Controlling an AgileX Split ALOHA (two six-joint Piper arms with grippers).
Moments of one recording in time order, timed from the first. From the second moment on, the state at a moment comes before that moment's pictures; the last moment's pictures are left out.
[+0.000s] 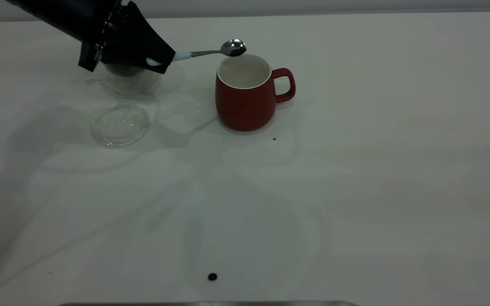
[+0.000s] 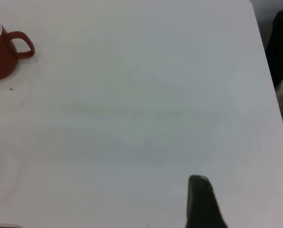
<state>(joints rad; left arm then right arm) -0.05 2.33 -1.44 -1.09 1.03 0.85 -0.03 -0.02 -0.47 0.04 1.13 -0.08</state>
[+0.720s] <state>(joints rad) -0.10 2.33 -1.44 -0.99 0.86 1.07 -0.03 -0.02 -0.47 0.04 1.13 -0.08</state>
